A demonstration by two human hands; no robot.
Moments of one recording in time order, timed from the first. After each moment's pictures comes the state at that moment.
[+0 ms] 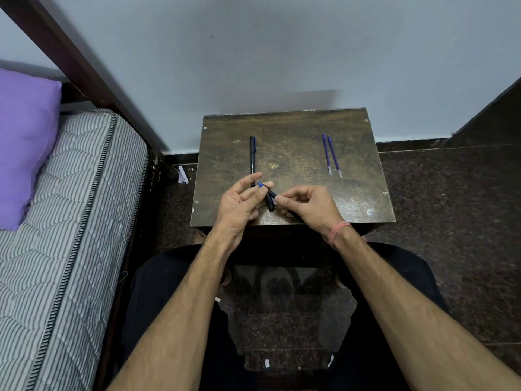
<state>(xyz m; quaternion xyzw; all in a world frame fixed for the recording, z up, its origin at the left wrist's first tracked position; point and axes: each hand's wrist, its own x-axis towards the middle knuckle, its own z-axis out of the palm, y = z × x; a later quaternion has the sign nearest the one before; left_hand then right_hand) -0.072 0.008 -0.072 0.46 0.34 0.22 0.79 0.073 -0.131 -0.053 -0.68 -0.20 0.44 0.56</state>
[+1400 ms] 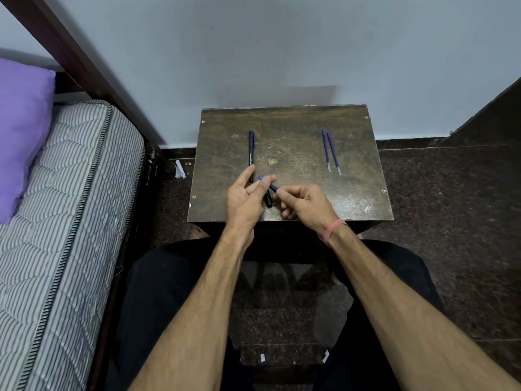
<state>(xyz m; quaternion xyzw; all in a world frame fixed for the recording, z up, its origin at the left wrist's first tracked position) -0.046 -0.015 -0.059 0.47 0.42 0.28 0.72 0.069 -0.124 -0.058 -0.70 -0.22 0.45 0.51</state>
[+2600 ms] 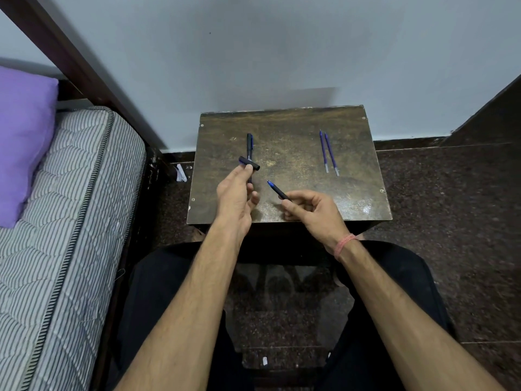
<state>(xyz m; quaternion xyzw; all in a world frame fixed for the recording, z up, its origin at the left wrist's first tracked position) -0.040 -0.002 -0.023 0.31 0.51 0.27 0.75 0.064 -0.156 -0.060 -0.65 -0.21 0.41 0.60</state>
